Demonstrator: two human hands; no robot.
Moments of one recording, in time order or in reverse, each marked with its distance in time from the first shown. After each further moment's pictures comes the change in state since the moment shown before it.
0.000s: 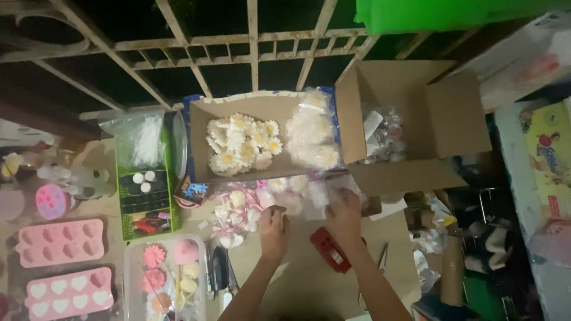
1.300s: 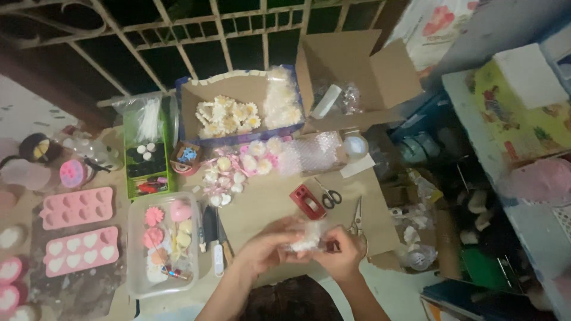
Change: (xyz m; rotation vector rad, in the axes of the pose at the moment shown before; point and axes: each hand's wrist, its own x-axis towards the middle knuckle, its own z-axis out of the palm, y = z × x) left_hand -0.132 0.164 -0.124 -1.168 -0.917 -0.926; right_hand -0.210 -0.078 -0.181 0.548 0.260 0.098
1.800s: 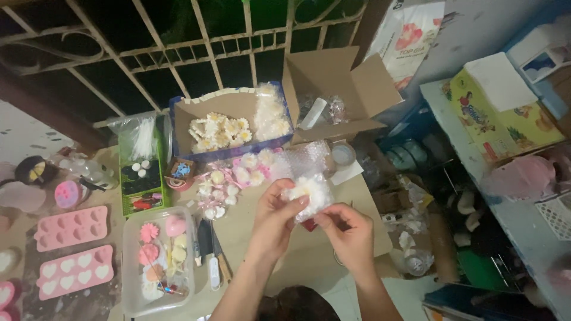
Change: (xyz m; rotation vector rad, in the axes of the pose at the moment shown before) left_hand 0.002 0.033 0.094 -0.019 0.051 0.664; right_hand 0.063 -0.058 -0.037 0.341 -0.081 0.296
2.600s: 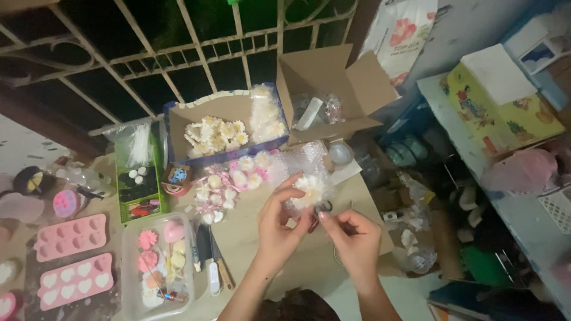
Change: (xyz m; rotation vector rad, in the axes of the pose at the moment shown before) left_hand -0.007 -0.007 0.016 0.763 -0.151 0.631; right_hand -0.004 -0.007 -0.007 -0.058 0.211 0.162
